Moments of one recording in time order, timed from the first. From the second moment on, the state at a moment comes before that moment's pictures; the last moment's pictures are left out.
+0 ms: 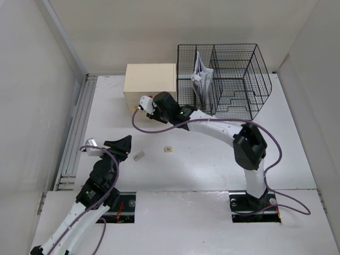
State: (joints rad) left arm -0.61 0.01 0.24 -0.33 -0.58 -1.07; right arm 0.90 2.03 1.67 -0.28 0.25 -0.50
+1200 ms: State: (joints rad) left arm -0.29 1.65 0.40 0.99 0.08 -1.15; right arm 0.56 1.55 1.61 -0.31 -0.31 -0.37
